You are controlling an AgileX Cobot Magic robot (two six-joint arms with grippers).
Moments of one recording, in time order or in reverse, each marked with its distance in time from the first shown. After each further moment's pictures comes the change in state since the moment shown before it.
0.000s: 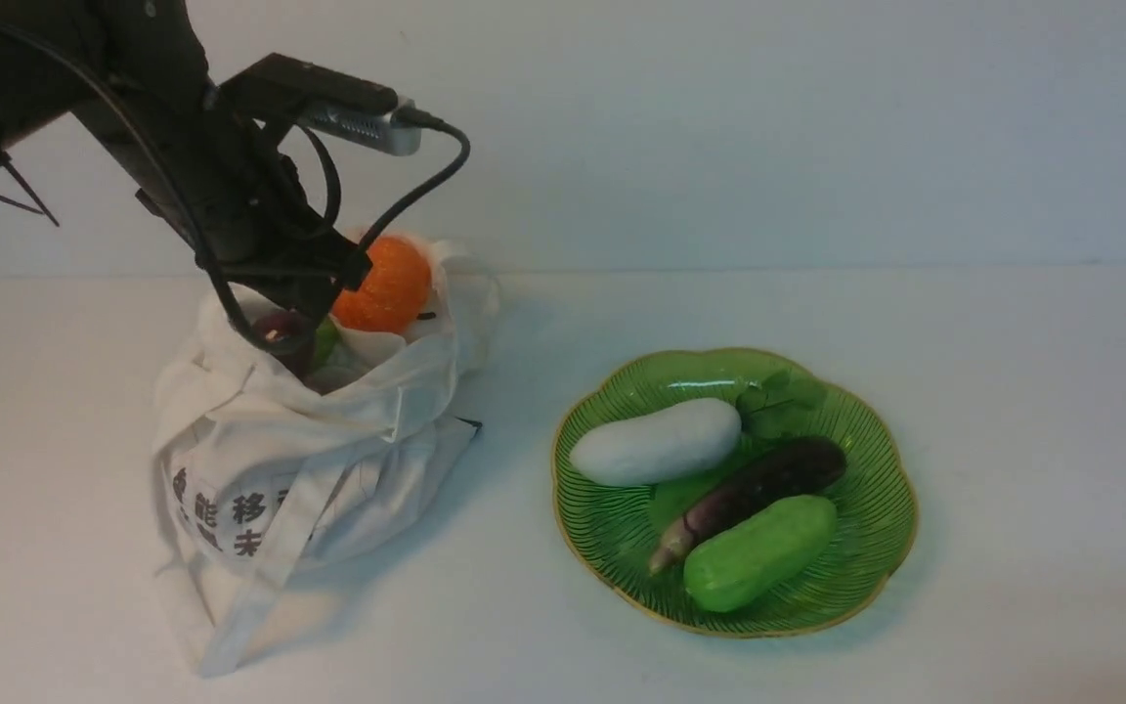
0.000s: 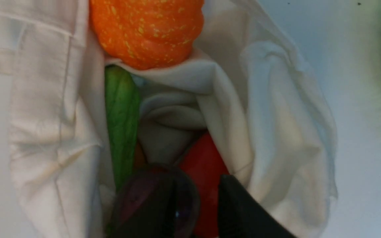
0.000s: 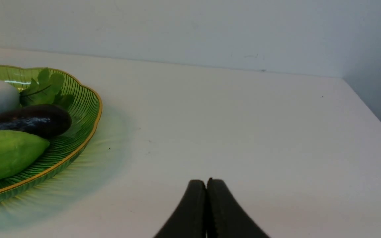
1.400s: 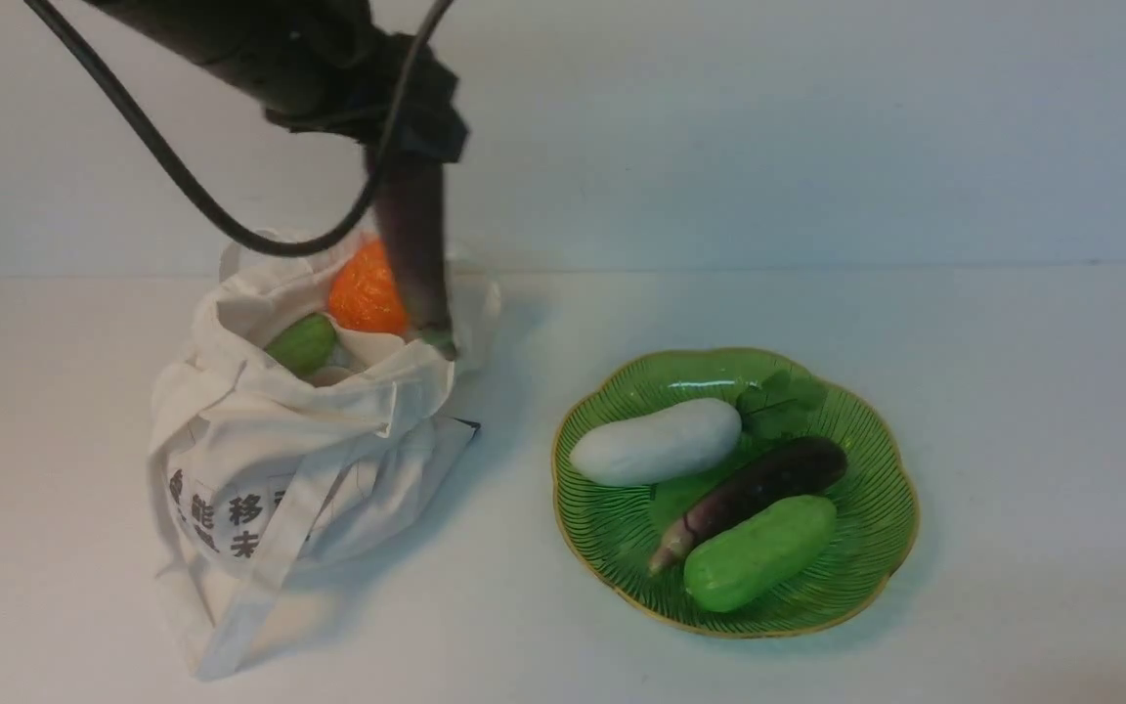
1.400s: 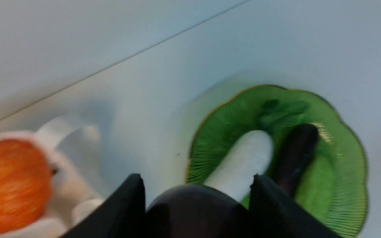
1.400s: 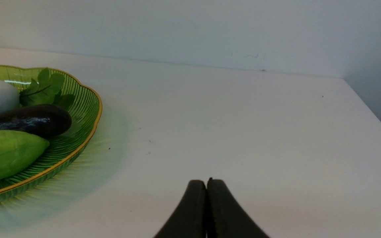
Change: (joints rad) right arm 0.000 0.000 0.000 0.000 0.000 0.000; left arm -0.148 -0.121 -0.129 -0.383 -0.067 0.081
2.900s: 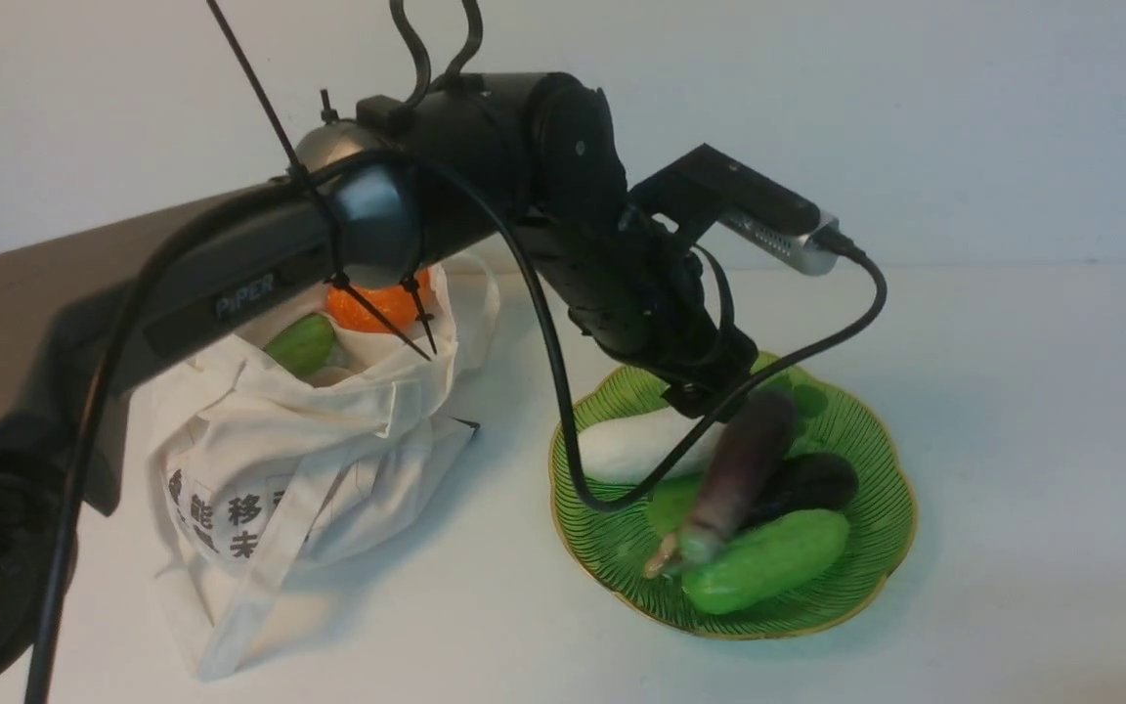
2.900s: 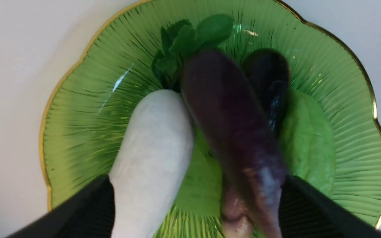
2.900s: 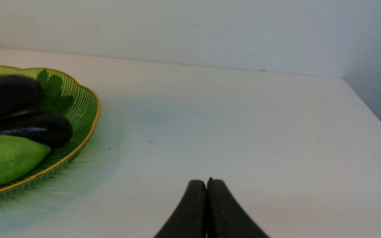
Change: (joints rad) right arm 0.000 0.000 0.000 0.000 0.000 0.000; left arm -0.290 0.302 -0.004 0.167 -0.112 0.026
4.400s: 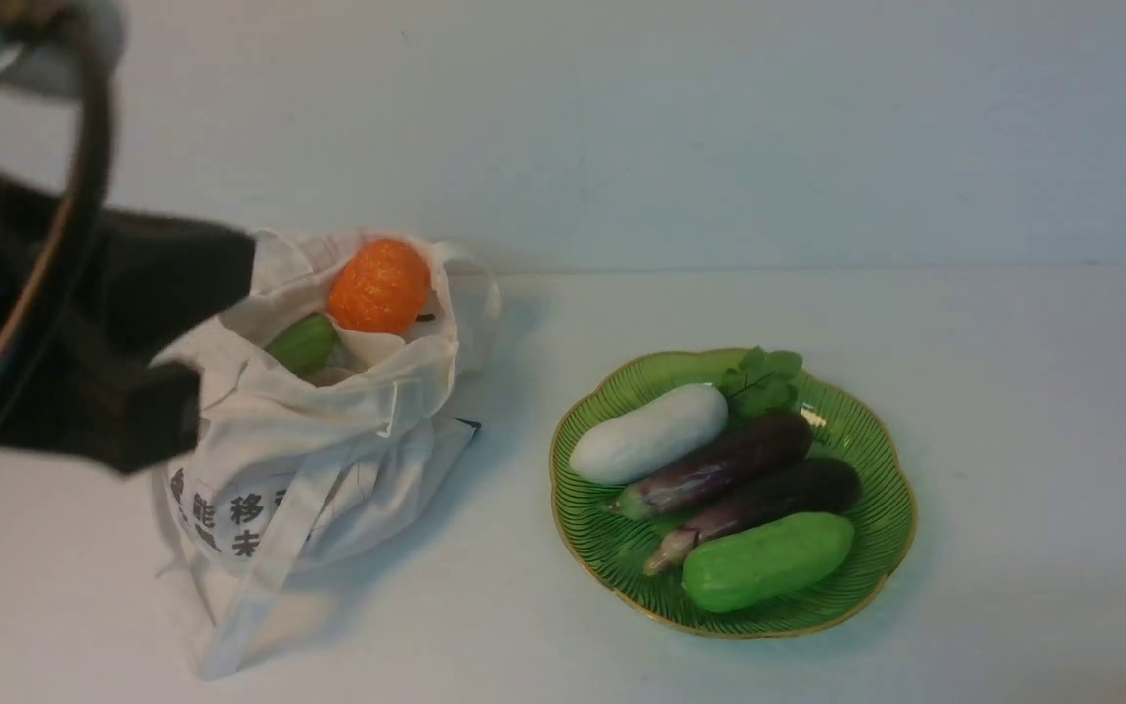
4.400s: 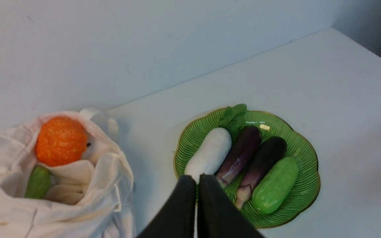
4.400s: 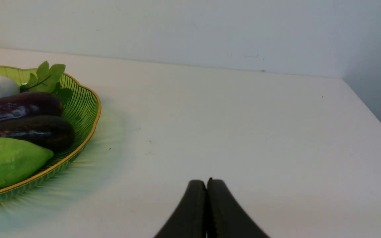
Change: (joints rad) right arm 0.000 0.000 0.000 0.000 0.000 0.000; left arm 0.000 -1.279 0.837 0.339 -0.221 -0.565
